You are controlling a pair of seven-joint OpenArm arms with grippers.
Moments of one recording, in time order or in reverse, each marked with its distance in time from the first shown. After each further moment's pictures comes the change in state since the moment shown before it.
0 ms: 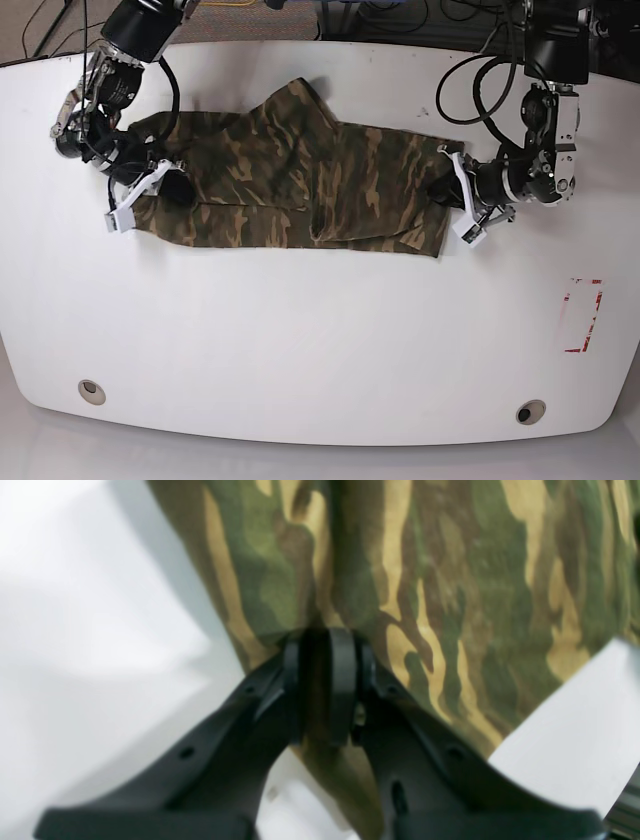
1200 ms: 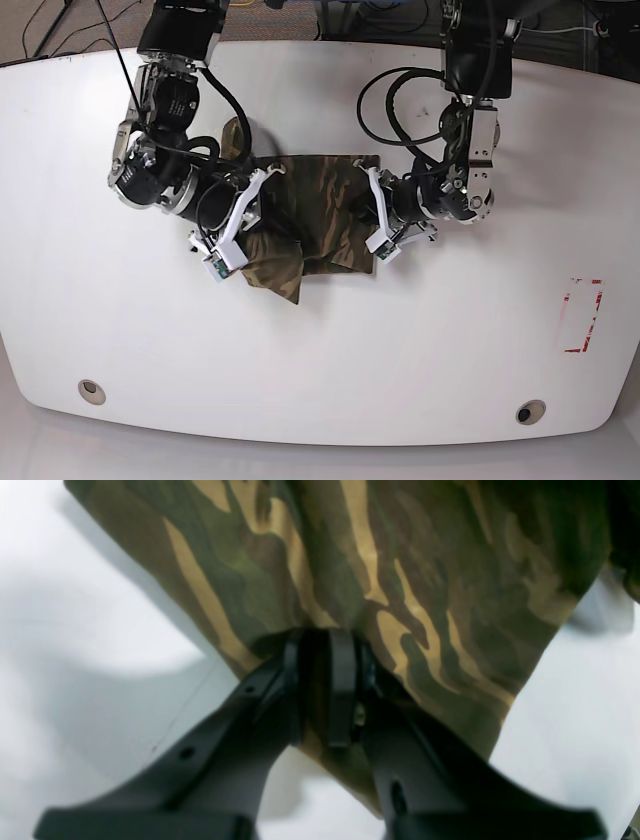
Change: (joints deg) left arm -5.0 18.1 0.6 -4.5 17.3 0.0 -2.4; right arm 2.4 -6.1 -24.9 17.0 -0.8 0.1 1.6
